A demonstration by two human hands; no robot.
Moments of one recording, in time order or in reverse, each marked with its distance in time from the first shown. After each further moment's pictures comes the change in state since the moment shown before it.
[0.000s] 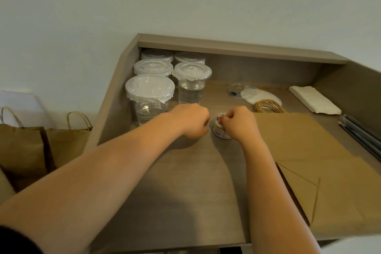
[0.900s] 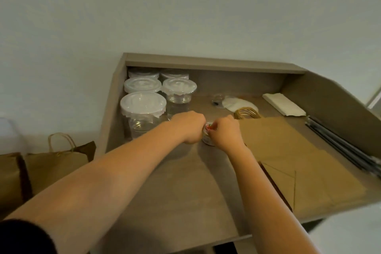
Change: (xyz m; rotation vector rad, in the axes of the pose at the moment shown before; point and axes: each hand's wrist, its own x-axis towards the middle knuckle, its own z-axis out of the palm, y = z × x) left_hand -0.005 0.011 -0.018 -0.016 -0.040 0.026; right_hand -0.017 -0.010 -0.001 -0.251 0.050 -0.008
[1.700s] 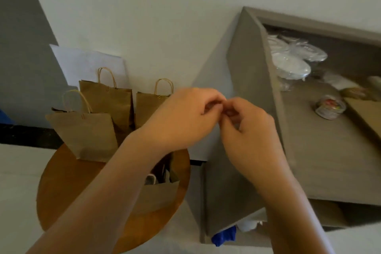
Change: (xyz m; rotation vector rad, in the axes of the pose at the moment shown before) left_hand -0.284 -0.178 0.020 -0.748 0.387 -0.073; right_hand -0.221 -0.258 0.005 0.621 -0.115 -0.391
